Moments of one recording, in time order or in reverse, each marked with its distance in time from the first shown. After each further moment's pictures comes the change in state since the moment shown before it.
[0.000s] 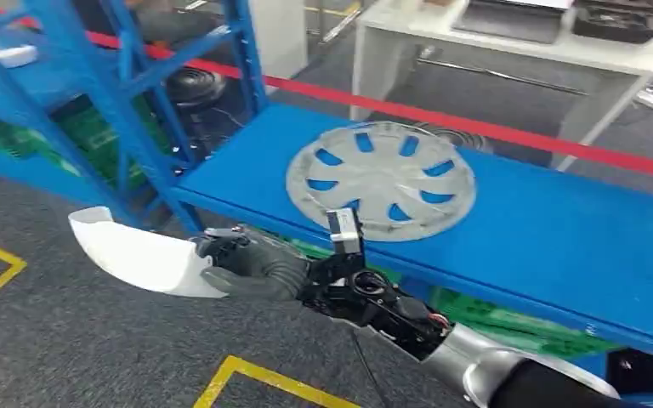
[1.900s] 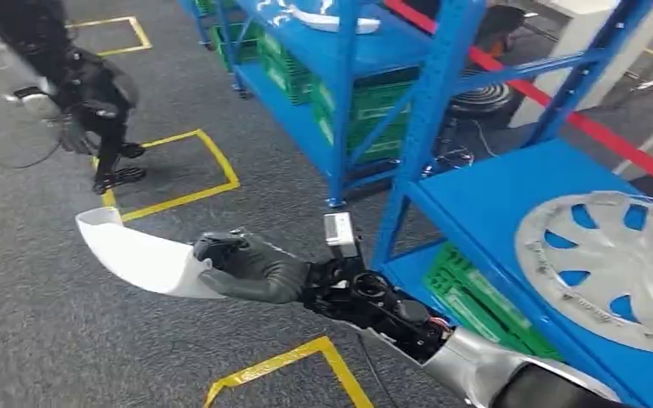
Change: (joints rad) left arm -0.002 0.016 0.001 0.008 0.066 0.057 0.019; right arm 0.014 0.005 -0.014 -0.008 0.039 -0.008 0.009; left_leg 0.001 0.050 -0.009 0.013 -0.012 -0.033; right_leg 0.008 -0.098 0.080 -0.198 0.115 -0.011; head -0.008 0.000
